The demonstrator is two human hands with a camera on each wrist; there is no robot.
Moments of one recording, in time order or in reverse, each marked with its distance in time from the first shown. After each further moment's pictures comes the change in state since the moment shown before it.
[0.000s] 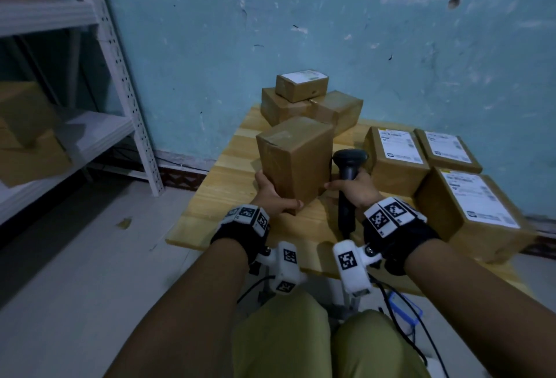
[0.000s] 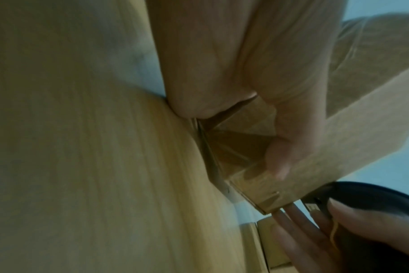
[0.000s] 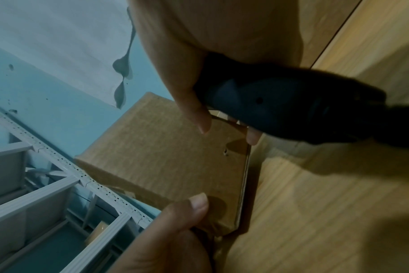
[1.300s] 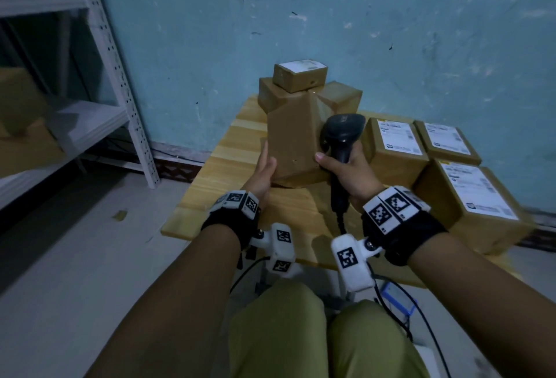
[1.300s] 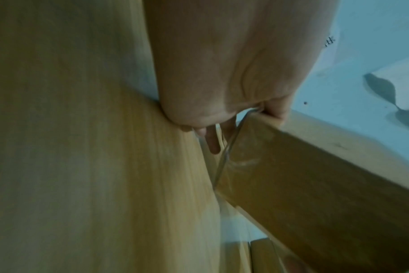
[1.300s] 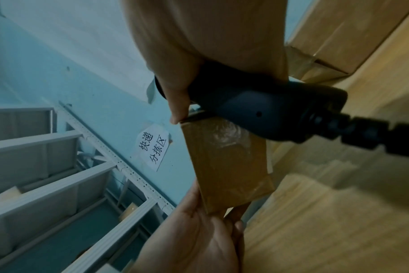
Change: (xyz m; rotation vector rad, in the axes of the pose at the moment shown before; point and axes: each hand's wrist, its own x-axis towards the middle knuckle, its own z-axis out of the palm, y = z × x) left_hand 0.019 -0.007 -0.003 -0.469 -0.088 0.165; right_hand -0.020 -0.013 0.011 0.002 -0.041 -0.366
